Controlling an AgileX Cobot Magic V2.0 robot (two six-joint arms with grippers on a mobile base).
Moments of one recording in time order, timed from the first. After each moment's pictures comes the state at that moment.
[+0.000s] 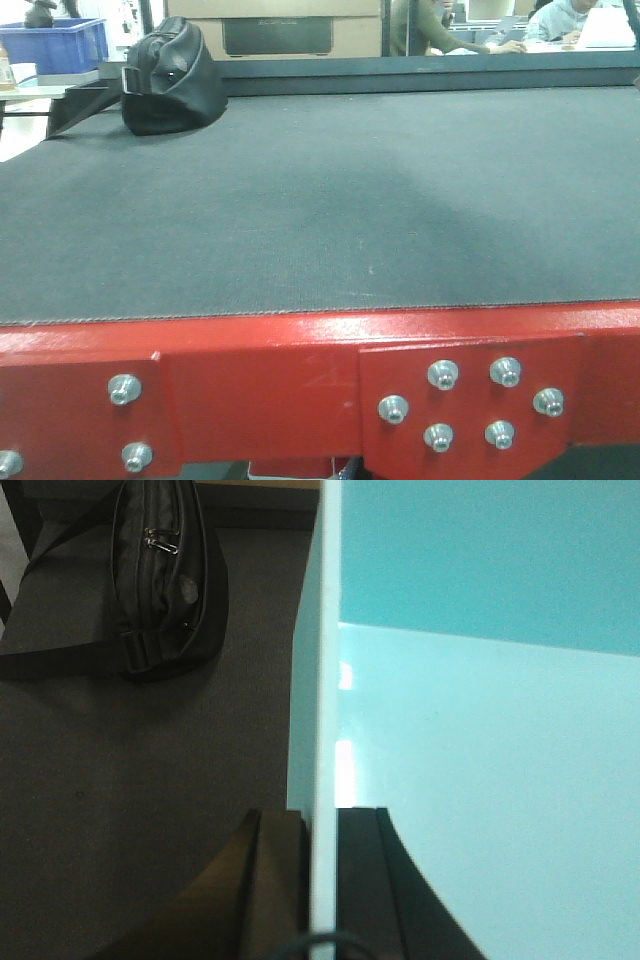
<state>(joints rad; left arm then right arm) -0.40 1.57 -2.00 0.31 1.00 -0.42 0.40 1.59 -2.01 -0.32 1.14 0.44</state>
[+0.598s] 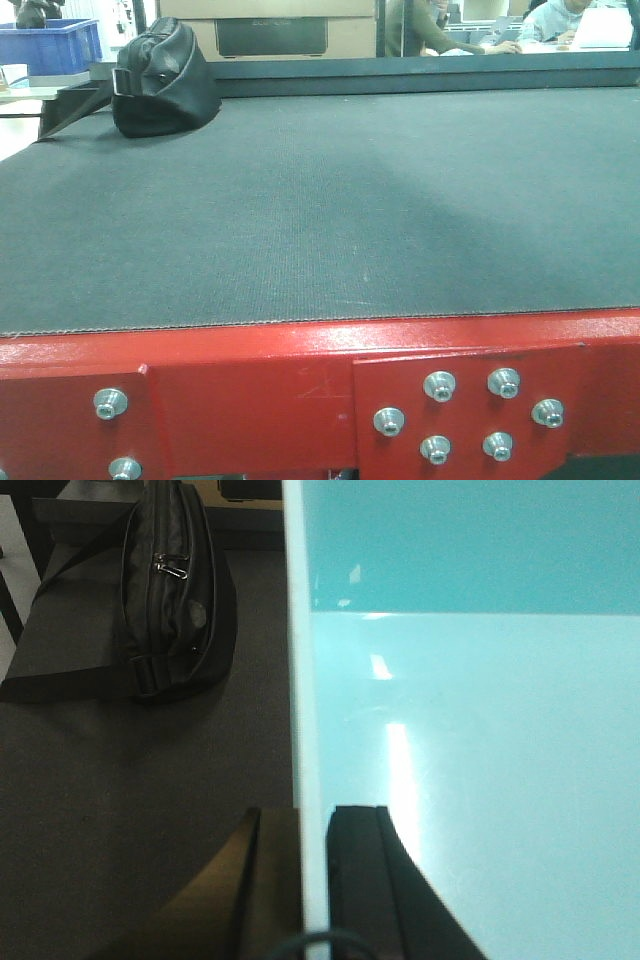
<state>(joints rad) -0.40 1.57 -2.00 0.34 0.99 -0.42 0.39 1.59 -2.01 -0.34 0.93 0.43</state>
